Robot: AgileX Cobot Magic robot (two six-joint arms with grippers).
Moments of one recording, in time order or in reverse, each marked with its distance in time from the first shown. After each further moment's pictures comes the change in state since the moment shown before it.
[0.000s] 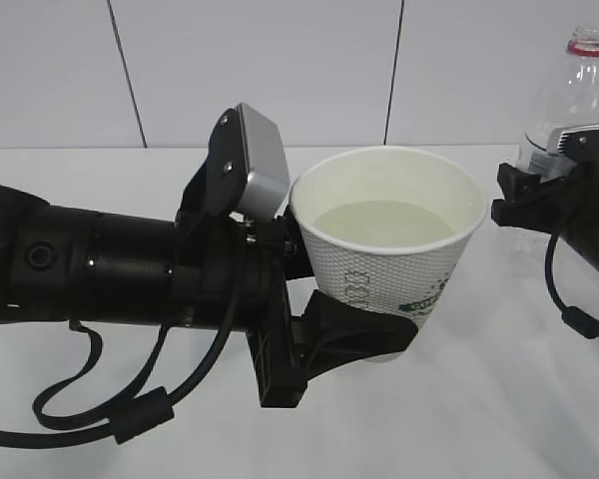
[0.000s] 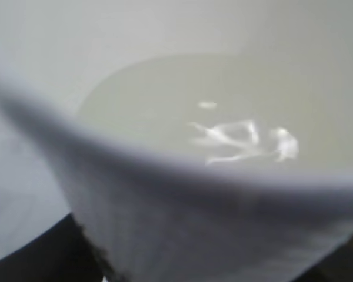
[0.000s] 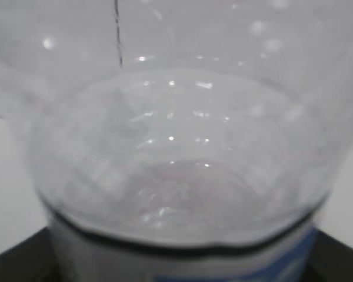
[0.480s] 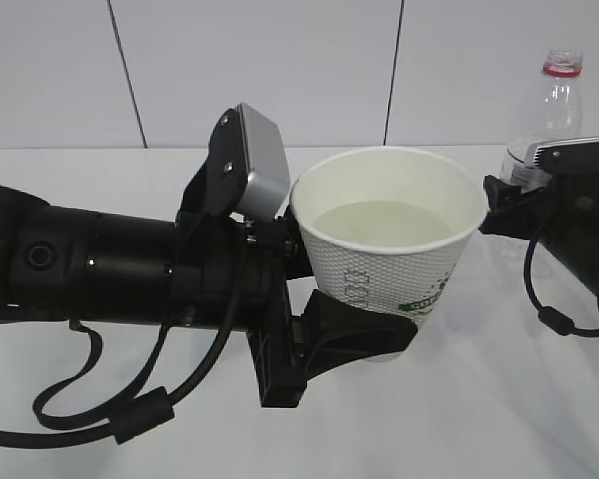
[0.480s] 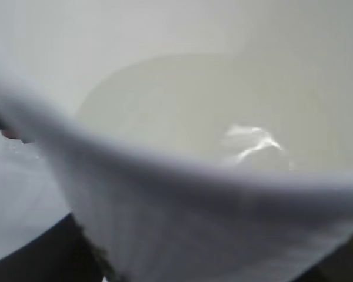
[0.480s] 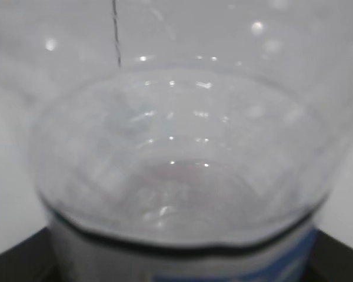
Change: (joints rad) left arm 0.000 0.000 0.000 0.000 0.000 0.000; right arm 0.000 0.132 -0.081 0.000 -0.028 0.000
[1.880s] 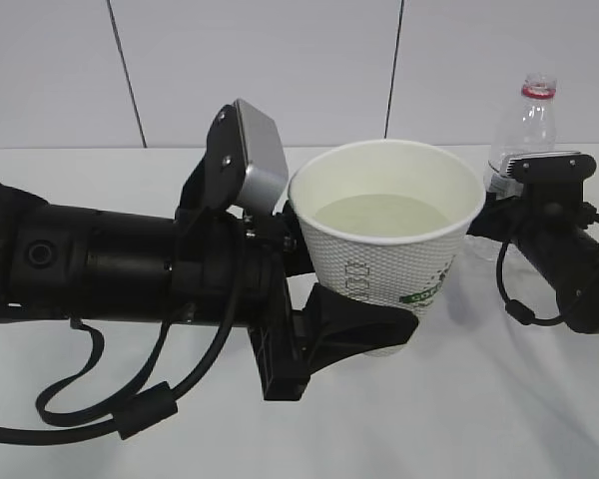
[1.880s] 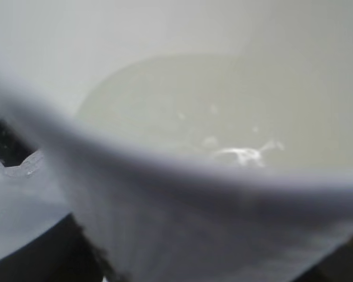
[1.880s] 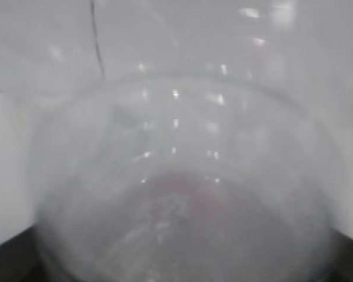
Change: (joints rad) left arm 0.000 0.000 0.000 -0.024 0.000 0.000; right arm 0.000 0.202 -0.178 0.038 -0.024 0.000
